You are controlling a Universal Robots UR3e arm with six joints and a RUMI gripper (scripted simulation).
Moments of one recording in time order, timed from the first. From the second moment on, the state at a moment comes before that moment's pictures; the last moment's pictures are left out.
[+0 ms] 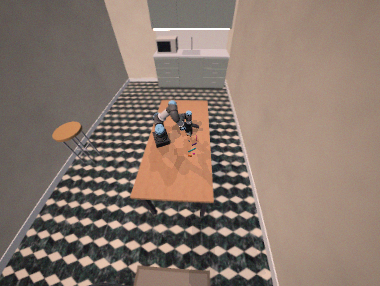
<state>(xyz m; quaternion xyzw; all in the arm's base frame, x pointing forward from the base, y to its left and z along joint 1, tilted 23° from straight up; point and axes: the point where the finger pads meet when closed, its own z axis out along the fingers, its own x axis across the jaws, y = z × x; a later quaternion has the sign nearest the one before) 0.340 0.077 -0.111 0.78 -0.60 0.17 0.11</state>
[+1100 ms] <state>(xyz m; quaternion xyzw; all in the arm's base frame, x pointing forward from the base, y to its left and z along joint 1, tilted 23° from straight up) 0.340 0.077 -0.111 0.78 -0.60 0.17 0.11</state>
